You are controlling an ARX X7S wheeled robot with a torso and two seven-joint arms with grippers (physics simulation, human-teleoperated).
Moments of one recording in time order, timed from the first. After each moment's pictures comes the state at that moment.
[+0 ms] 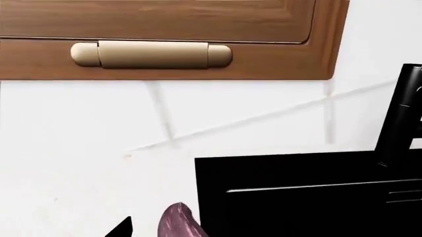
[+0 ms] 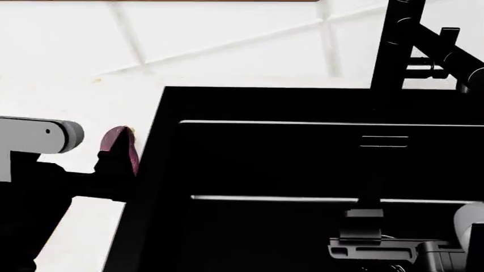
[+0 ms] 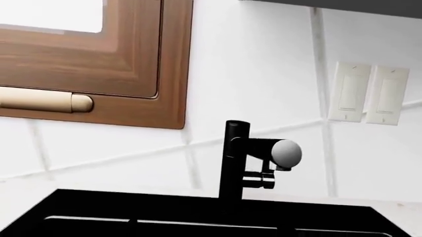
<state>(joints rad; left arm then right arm) -0.64 -0.30 0.18 0.51 -0.77 -1.03 -0.53 0.23 0.72 0.13 -0.89 0.93 0.78 0.60</state>
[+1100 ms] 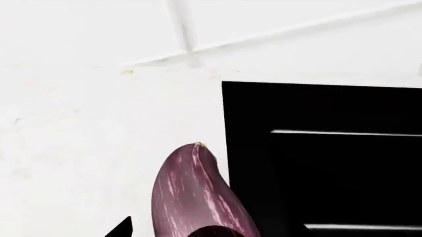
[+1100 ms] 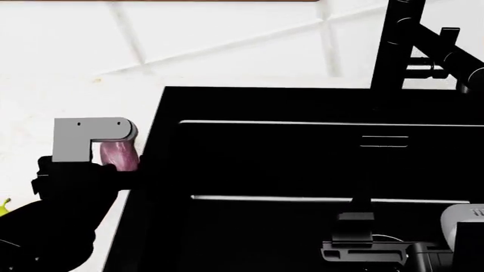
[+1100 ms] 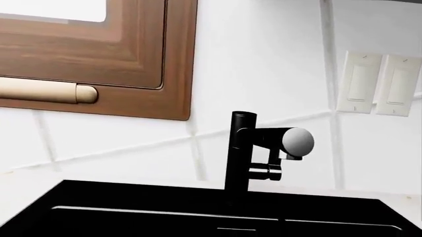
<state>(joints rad) -0.80 -0.17 0.33 -0.27 -0.56 -0.72 -0.38 0.23 0.72 0.09 -0.87 0.93 0.76 0.60</state>
